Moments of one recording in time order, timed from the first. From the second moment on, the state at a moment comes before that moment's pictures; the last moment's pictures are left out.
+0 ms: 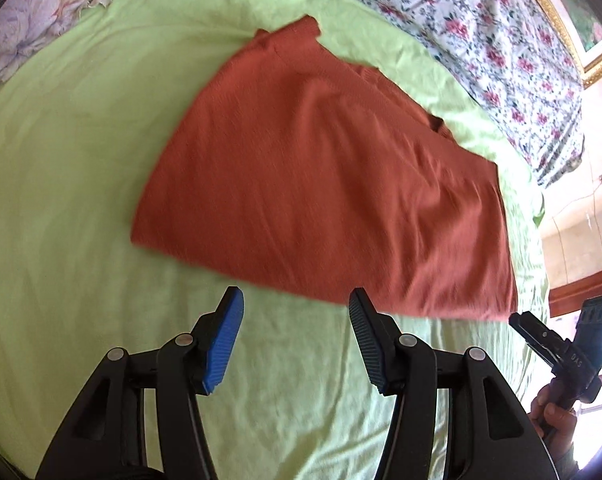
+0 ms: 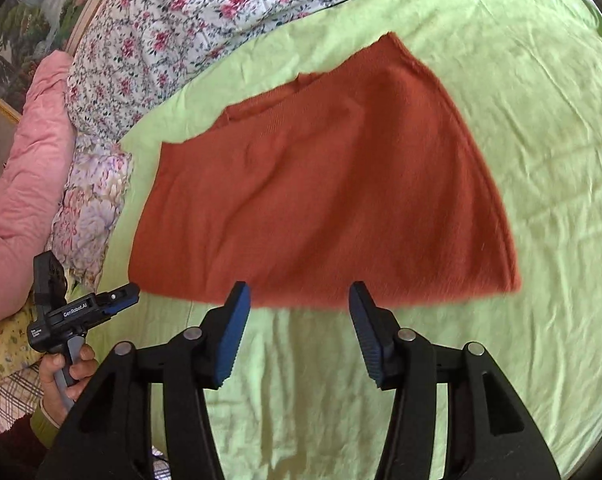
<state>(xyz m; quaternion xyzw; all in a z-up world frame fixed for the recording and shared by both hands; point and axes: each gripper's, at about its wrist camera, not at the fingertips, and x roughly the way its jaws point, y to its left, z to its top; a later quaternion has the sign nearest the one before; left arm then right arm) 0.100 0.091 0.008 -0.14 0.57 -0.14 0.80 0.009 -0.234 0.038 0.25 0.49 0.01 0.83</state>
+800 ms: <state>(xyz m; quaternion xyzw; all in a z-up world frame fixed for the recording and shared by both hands) 0.074 0.082 0.016 -0.16 0.57 -0.16 0.79 -0.034 -0.218 0.045 0.27 0.48 0.02 0.84</state>
